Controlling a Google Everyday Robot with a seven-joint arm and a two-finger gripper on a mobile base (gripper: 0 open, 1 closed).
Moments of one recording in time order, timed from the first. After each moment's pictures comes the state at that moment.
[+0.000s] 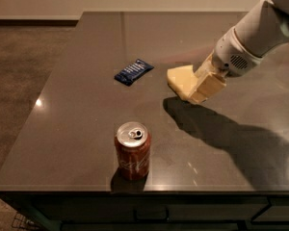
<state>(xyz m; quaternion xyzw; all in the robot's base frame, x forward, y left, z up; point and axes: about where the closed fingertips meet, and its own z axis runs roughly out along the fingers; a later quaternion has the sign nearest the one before) 0.528 -0.137 0.902 -0.56 0.79 0.13 0.22</state>
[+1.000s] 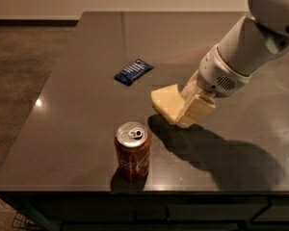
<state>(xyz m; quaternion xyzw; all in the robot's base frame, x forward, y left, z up) 0.469 -0.098 0.888 -0.60 0.76 0.15 0.18</state>
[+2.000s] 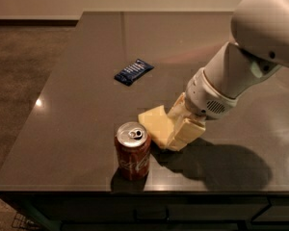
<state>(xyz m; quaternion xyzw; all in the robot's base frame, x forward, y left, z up) 0.430 -0.071 0.859 -0.64 0.72 0.18 0.16</state>
